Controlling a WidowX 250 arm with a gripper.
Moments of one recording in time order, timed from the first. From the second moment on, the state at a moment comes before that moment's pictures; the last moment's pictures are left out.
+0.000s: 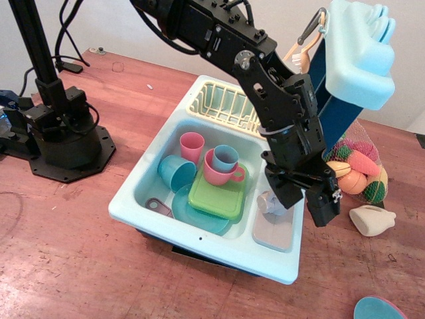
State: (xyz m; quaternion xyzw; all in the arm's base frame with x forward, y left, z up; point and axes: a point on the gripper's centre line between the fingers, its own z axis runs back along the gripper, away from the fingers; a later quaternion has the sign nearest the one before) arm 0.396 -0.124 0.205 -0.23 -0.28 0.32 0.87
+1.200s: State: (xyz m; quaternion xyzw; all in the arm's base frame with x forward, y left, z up) arm 0.368 -0.111 0.184 -0.25 -0.34 0.34 0.84
